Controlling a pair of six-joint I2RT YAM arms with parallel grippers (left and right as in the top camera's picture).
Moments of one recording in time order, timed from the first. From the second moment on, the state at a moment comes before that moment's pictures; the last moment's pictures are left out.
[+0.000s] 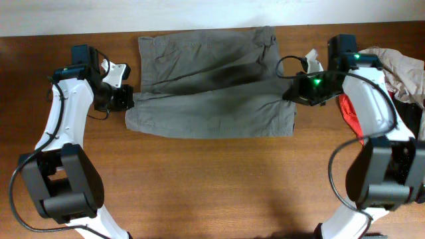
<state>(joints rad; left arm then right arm) 0.13 1.94 1.60 -1.01 0.33 0.20 -0.10 1.92 1.60 -1.04 -0.57 0.10</state>
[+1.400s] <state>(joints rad) 0.15 1.94 1.60 -1.04 0.25 0.22 0.03 1.96 1.34 -1.05 -0.51 0.00</state>
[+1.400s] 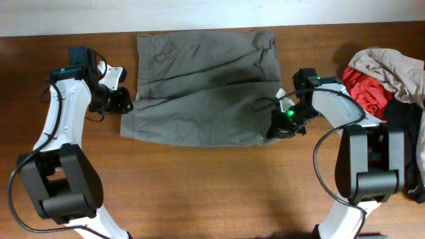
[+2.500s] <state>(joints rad) 0.15 1.91 1.28 -0.97 0.30 0.27 0.00 1.81 1.34 -1.07 -0.51 0.03</state>
